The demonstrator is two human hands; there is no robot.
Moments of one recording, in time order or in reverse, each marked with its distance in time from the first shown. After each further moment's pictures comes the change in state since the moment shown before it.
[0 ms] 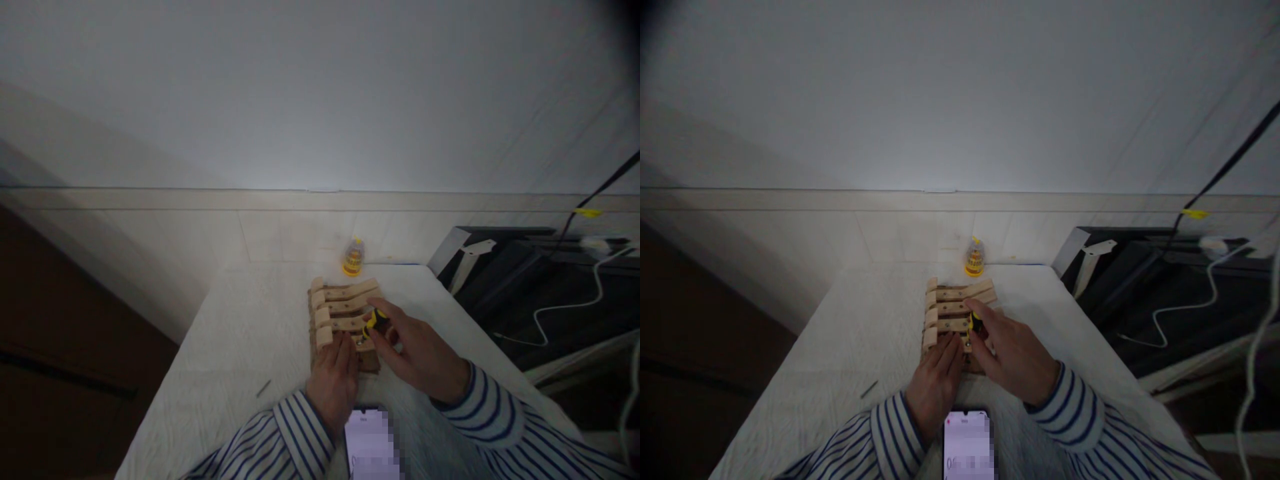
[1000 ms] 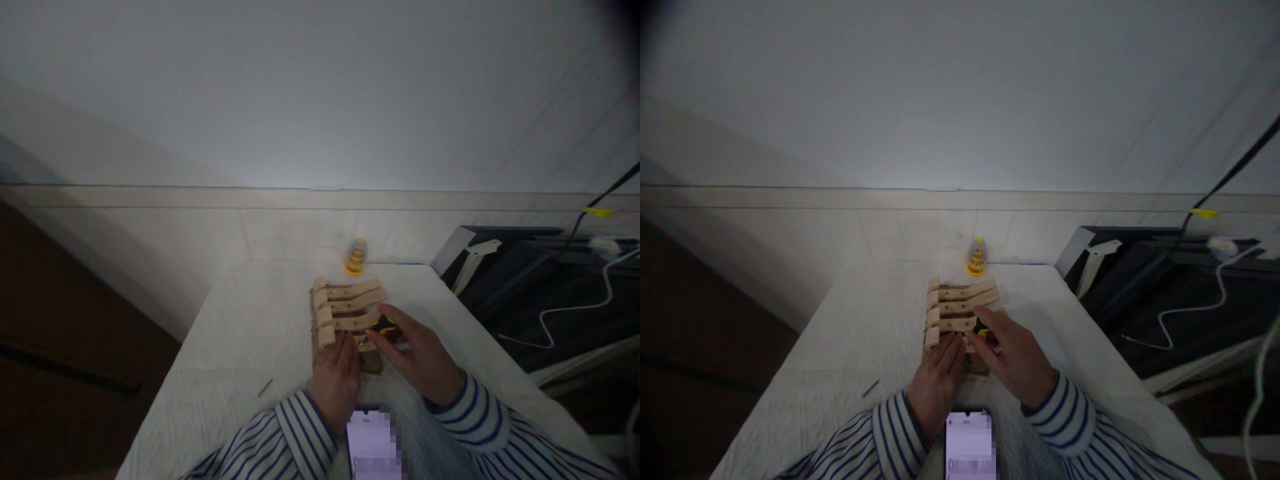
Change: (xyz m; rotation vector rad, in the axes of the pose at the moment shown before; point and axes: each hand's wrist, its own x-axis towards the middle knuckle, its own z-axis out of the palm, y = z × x) left_hand 0.001 0.000 -0.004 -0.023 -0.006 -0.010; right_hand -0.012 0.014 0.022 0.053 0.168 0.022
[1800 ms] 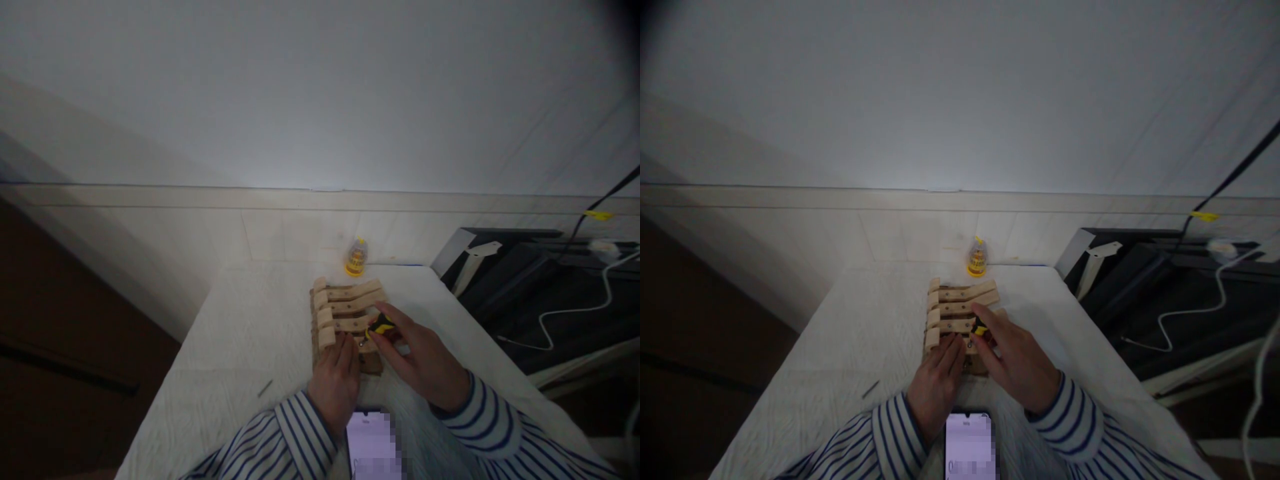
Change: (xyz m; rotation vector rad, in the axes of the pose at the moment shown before) left_hand -0.001 0.000 0.001 0.021 0.007 0.009; right_hand 0.002 -0.004 -0.008 0.025 -0.089 -0.012
